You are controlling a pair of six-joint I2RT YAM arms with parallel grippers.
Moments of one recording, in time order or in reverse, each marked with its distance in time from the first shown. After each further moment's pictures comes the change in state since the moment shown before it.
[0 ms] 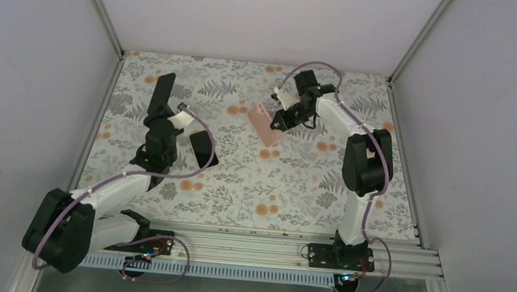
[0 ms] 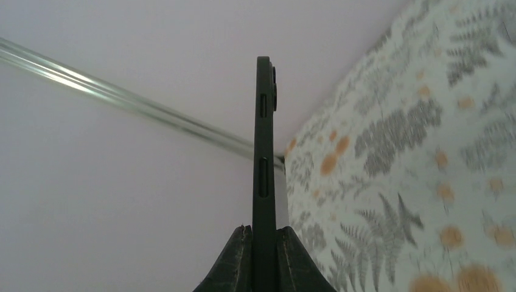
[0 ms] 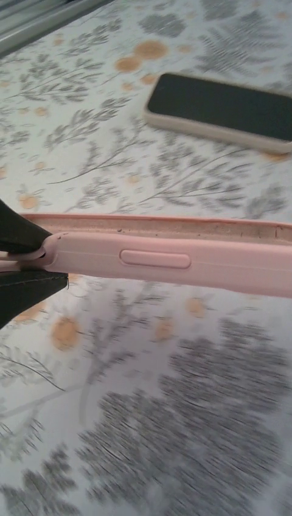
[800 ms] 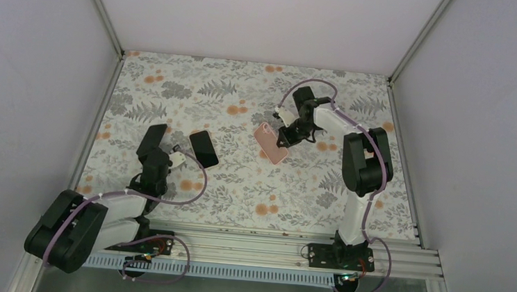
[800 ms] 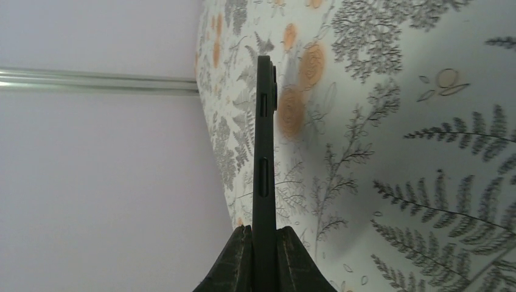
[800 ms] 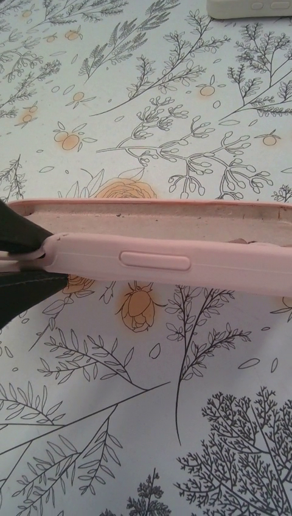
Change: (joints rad) left arm 0.078 -0.037 -0.426 0.061 0.022 0.153; right arm 0.004 0.000 -0.210 0.023 0.127 -0.027
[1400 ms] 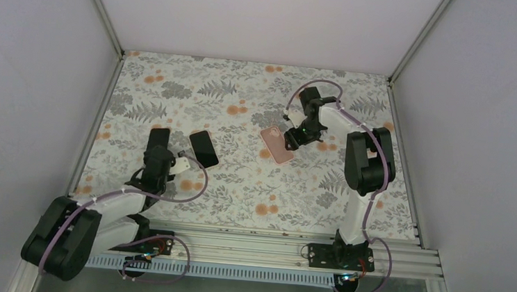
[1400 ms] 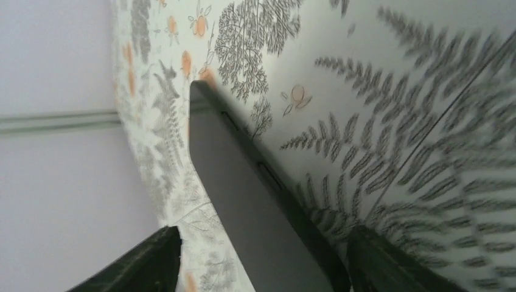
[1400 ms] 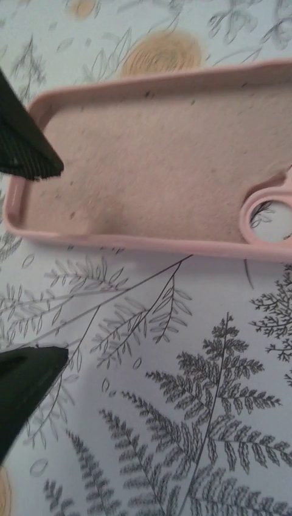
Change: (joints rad) left arm 0.006 -0.015 0.045 -0.290 0.151 -0.043; right arm -0.047 0.000 -0.002 -0.031 0.196 -0.033
